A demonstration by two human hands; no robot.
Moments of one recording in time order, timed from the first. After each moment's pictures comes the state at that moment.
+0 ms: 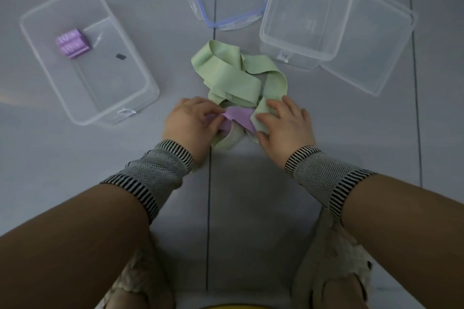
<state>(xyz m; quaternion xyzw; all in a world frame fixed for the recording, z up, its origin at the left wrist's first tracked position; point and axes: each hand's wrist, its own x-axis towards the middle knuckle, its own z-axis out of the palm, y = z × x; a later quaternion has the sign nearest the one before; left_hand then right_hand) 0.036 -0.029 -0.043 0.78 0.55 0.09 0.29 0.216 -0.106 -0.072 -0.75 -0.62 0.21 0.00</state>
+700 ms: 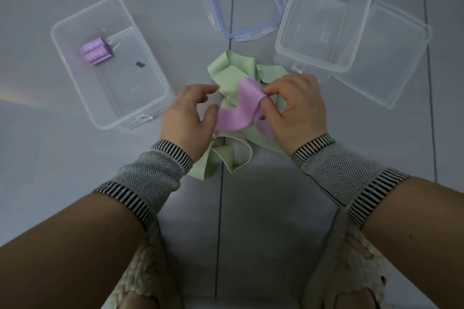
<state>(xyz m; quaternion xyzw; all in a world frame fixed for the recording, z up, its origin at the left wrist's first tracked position) 0.018 -0.014 -0.022 0.72 0.58 0.19 0.34 0.197 -0.060 -0.024 -0.72 -0.59 0.12 0.34</state>
